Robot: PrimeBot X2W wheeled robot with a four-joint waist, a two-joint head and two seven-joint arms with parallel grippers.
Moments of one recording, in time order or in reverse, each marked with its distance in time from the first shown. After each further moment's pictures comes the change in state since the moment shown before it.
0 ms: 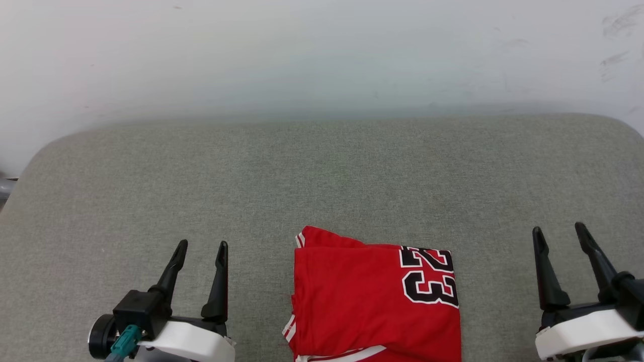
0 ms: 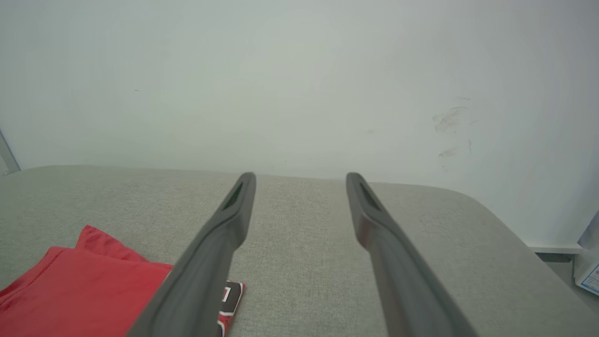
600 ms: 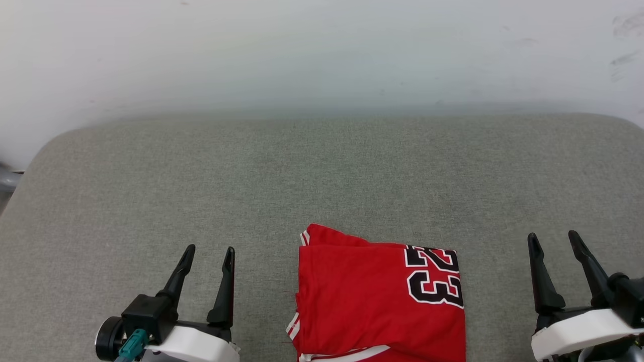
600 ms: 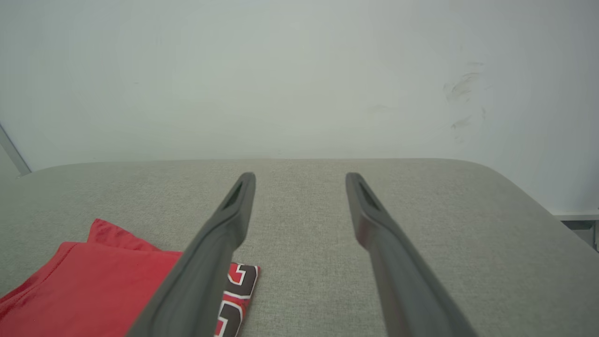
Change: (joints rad) left arm 0.018 -0.099 0.097 0.039 0.115 -0.117 0.000; right arm 0.008 0.033 -0.006 0.040 0.040 0.000 0.021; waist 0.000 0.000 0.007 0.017
